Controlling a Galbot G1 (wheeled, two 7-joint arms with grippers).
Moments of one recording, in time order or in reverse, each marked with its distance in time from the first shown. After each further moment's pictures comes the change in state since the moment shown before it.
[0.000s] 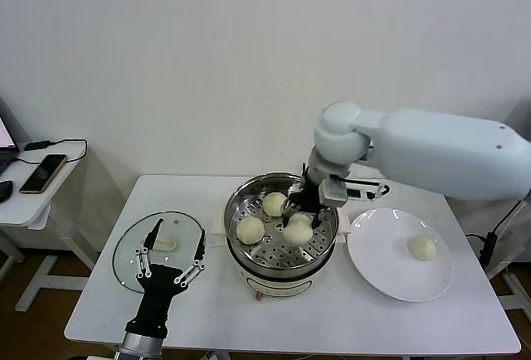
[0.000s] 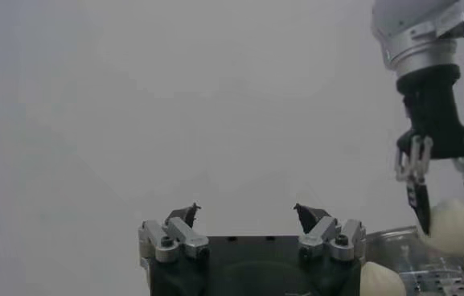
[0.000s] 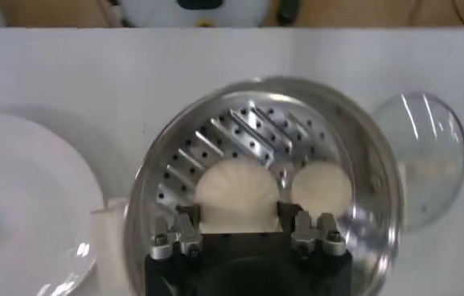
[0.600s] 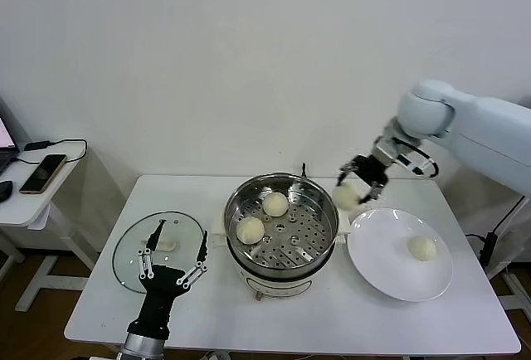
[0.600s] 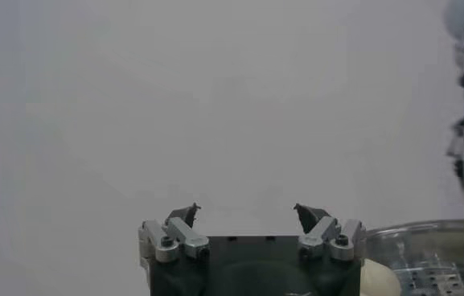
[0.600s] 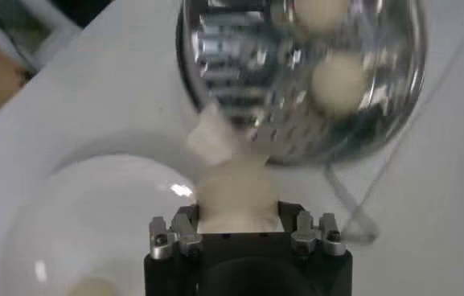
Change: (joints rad) left arm 0.002 0.001 0.008 -0.005 0.006 0.000 0.006; right arm 0.071 -0.178 0.015 -0.139 0.229 -0.262 -0.050
